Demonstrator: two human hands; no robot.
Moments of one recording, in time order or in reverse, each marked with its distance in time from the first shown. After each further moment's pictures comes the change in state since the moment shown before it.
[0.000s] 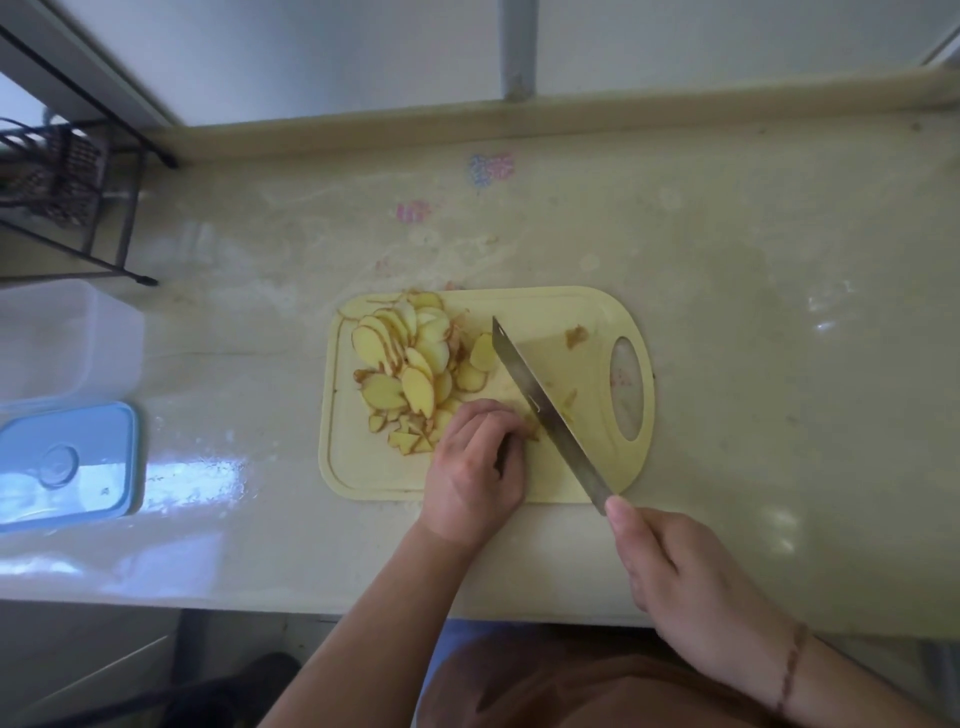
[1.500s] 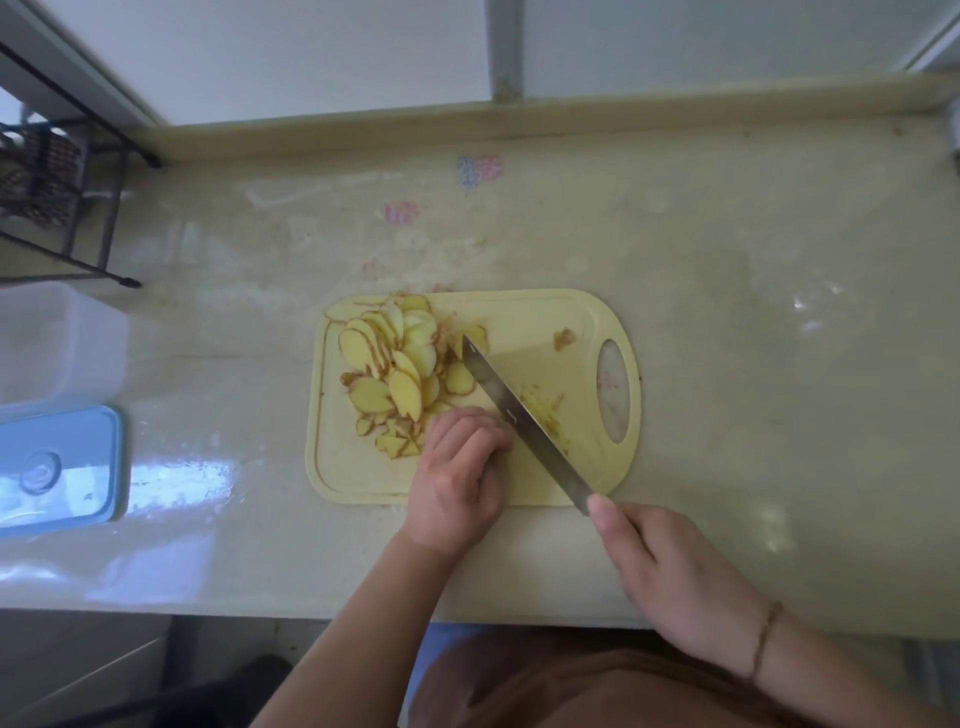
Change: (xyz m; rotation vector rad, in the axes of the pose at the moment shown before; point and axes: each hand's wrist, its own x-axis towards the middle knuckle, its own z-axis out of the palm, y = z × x) left_hand -0.005 -0.006 -0.002 -0.012 -0.016 0.069; right_hand 0.008 0.001 -0.009 -0.063 -0.090 -0.031
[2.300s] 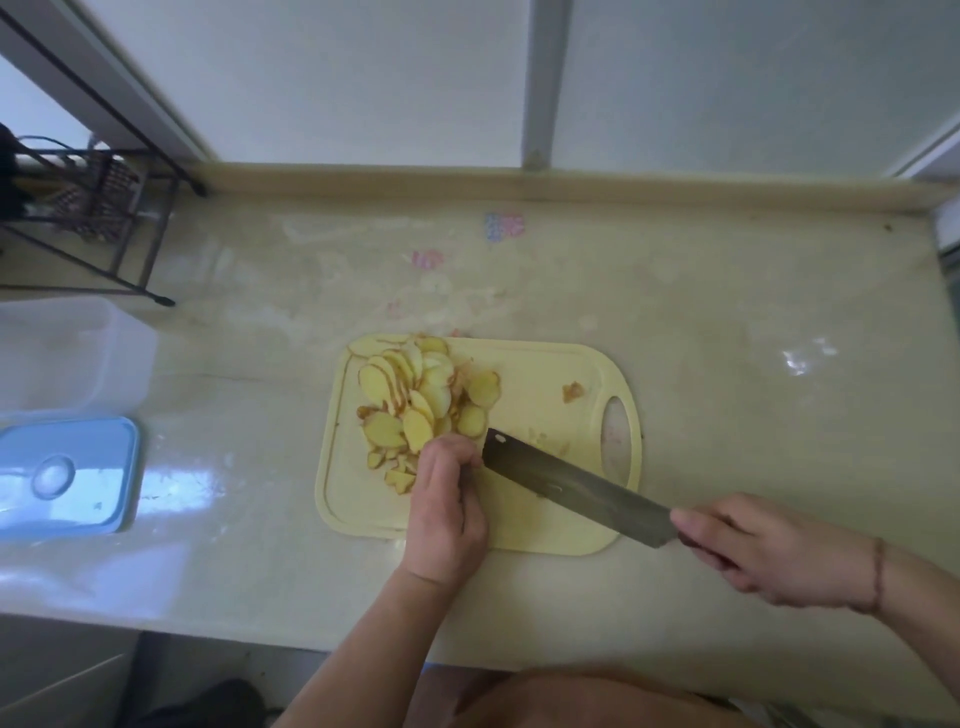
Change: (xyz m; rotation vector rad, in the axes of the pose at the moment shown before) left_hand 0.006 0.001 -0.006 -0.168 0.114 -0.302; right_hand 0.041 0.018 -0.105 -0.110 -0.417 0.206
